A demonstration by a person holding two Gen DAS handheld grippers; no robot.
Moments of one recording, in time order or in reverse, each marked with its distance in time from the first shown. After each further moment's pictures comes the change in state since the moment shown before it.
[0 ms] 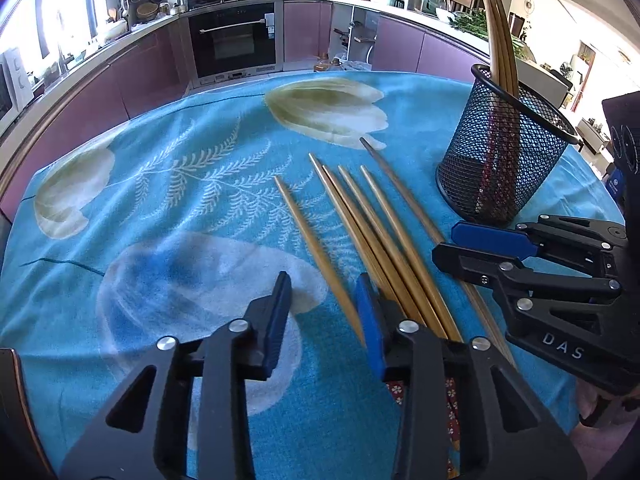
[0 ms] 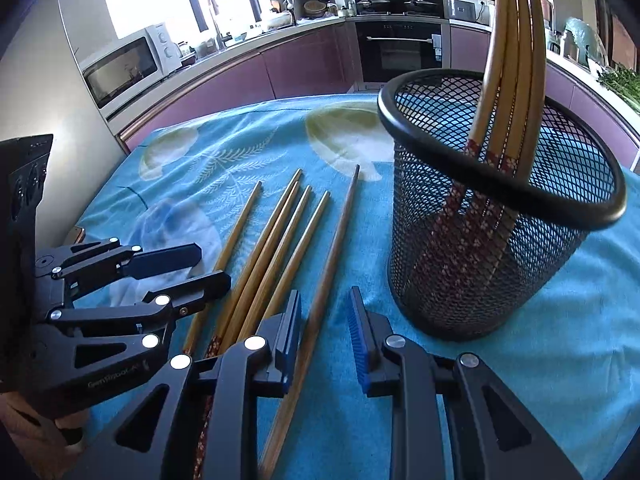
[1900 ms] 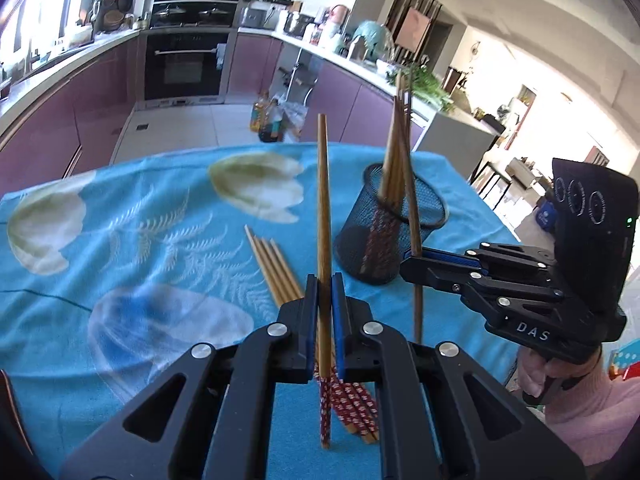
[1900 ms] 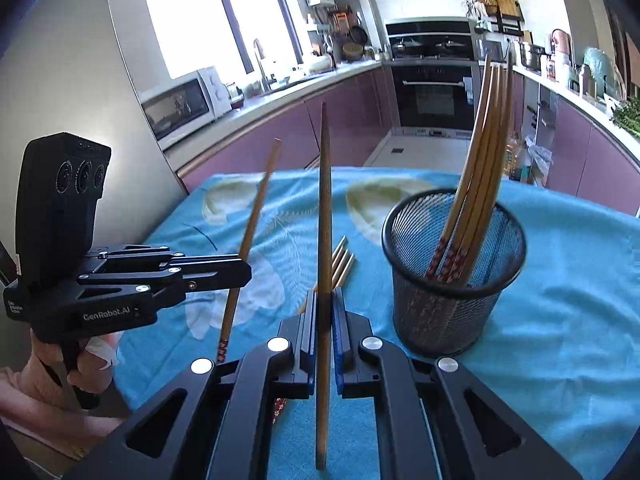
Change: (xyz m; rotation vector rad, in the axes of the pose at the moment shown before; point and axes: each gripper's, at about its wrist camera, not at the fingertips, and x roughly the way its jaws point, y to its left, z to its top) left arm -0.080 0.005 0.026 -0.029 -0.150 -0.308; right arm -0.089 -0.003 0.013 -0.060 -0.178 0.151
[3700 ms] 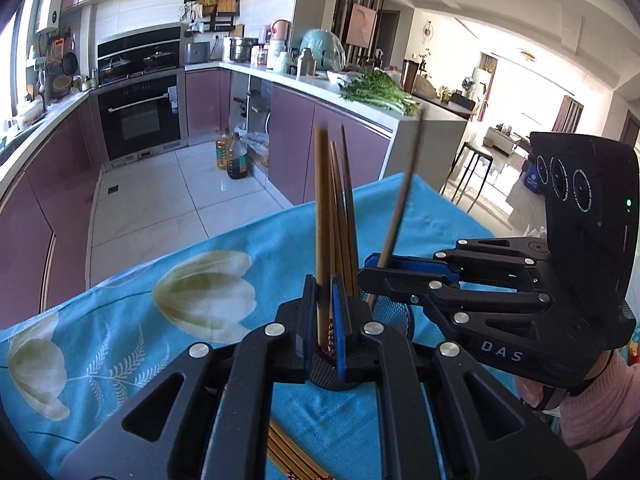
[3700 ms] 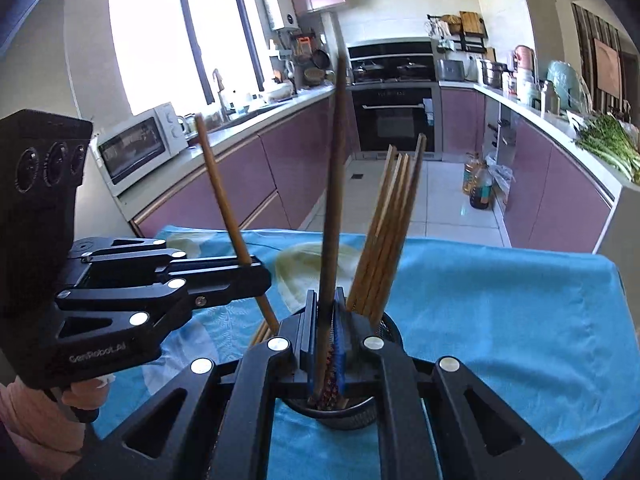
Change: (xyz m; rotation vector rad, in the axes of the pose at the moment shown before) left arm 0.039 -0.078 0.094 0.231 -0.017 -0.019; right arm 0.000 -0.060 0.057 0.054 -0.056 -0.144
